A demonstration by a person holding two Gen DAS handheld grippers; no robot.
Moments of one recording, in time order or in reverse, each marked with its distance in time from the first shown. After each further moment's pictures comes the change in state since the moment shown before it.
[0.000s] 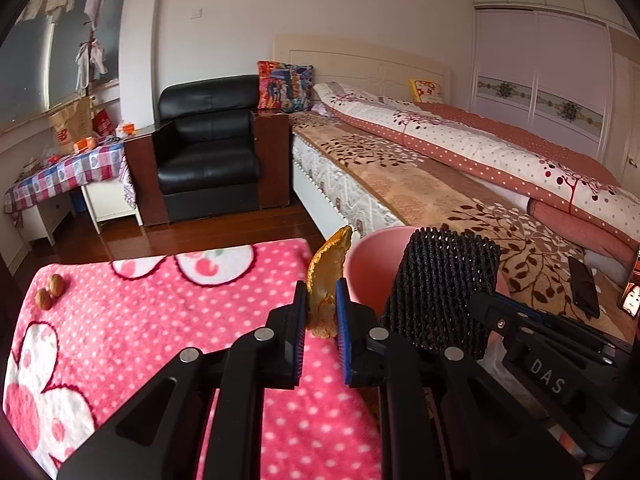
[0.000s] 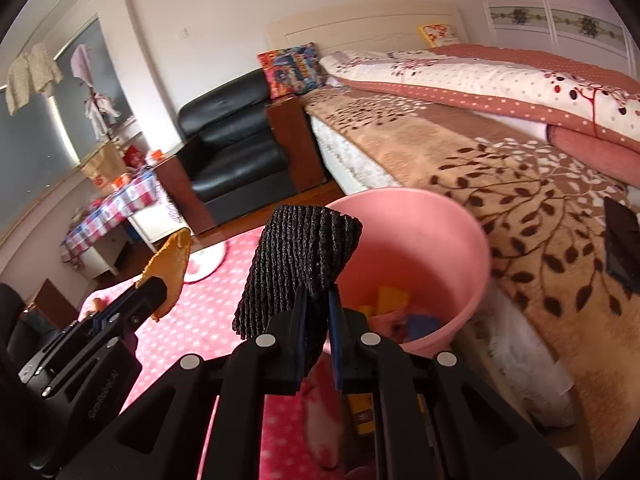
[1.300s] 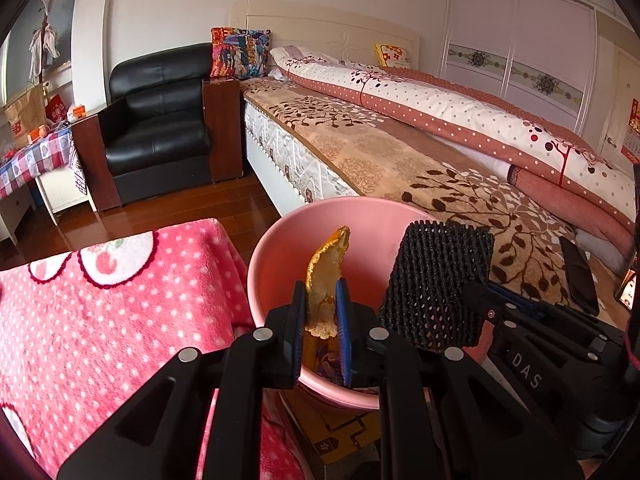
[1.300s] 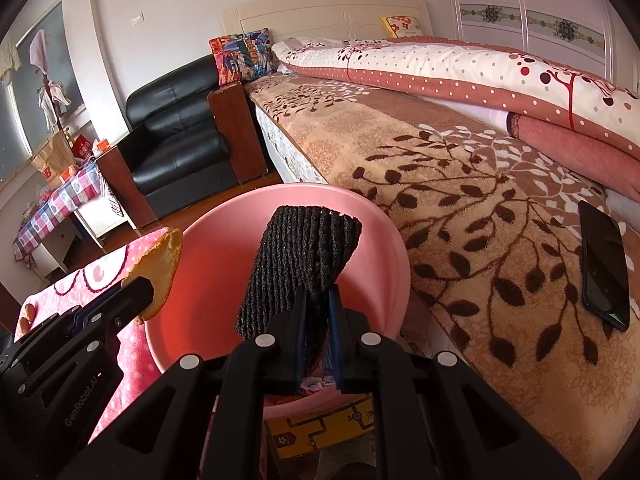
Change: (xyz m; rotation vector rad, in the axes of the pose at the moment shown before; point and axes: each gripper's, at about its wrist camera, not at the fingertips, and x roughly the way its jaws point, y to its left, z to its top) left arm 0.088 -0.051 0.001 0.026 0.123 -0.131; right arm 0.062 -0.073 0.017 -0.002 0.044 -0.175
